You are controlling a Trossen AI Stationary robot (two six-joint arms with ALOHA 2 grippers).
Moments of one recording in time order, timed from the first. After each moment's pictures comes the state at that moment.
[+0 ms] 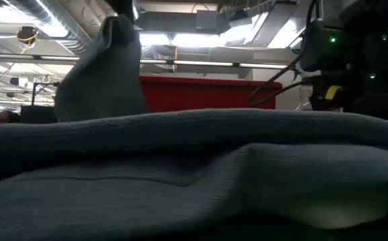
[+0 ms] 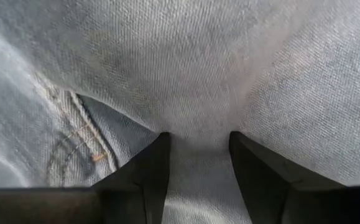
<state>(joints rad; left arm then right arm) -0.21 1.60 1.72 -1.57 -0.80 -1.07 0.13 1.46 0.62 -0.76 -0.07 0.63</state>
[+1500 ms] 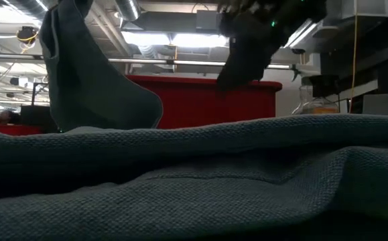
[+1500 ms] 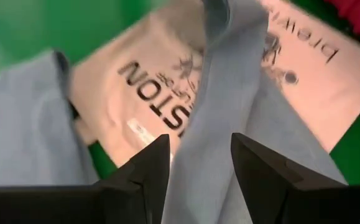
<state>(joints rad) -0.26 1.60 1.74 -1.57 -0.05 -0.68 0.05 1.58 1.05 -0.27 0.16 0.23</state>
